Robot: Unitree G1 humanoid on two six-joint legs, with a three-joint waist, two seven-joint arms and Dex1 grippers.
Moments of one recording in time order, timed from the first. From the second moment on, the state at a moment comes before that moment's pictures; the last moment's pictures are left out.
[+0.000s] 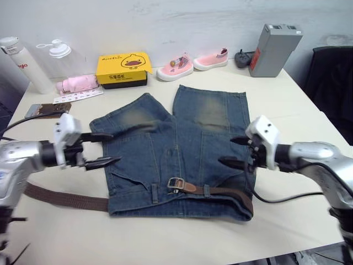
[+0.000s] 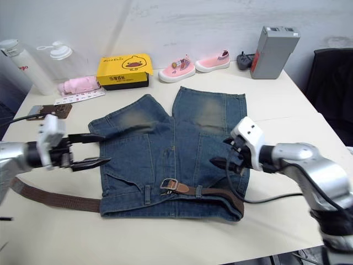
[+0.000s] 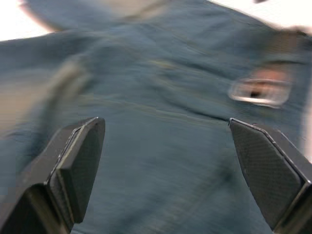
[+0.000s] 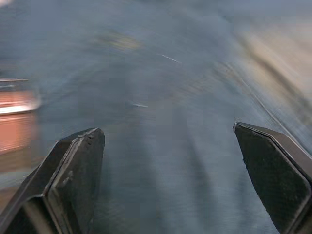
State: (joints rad) left arm -0.33 0.96 0.05 0.10 -0.56 0.38 -0.99; right arm -0.46 -0.81 0.09 -0.27 0.50 0.92 0.72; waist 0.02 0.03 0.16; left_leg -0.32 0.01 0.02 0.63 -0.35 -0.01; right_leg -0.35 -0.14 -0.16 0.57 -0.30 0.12
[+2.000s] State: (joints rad) left arm -0.69 0.66 -0.08 0.79 0.08 -0.30 -0.67; right arm -0.59 -0.54 0.16 -0.06 0.10 0.97 0.52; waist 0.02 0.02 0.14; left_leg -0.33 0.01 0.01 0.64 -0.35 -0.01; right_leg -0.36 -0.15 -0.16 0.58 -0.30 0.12
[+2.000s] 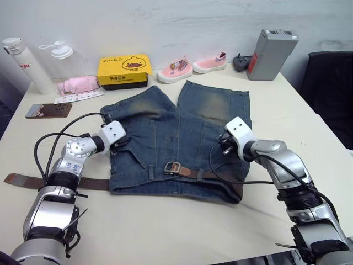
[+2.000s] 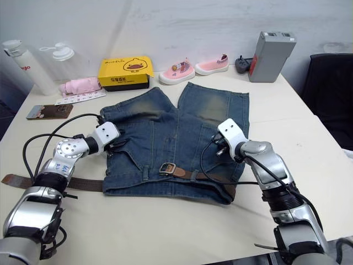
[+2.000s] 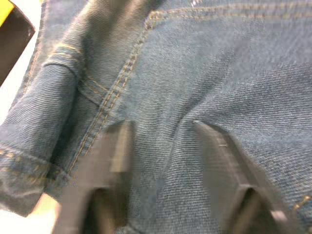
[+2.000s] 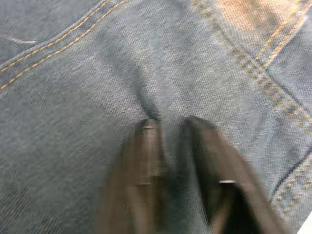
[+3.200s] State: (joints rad) left arm 0.44 0.49 1.08 -0.21 -1.04 1.02 -0.44; right arm -0.31 -0.61 0.15 -0.68 0.43 0.83 0.70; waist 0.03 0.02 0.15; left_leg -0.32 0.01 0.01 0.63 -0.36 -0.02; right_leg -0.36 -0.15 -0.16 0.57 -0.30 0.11
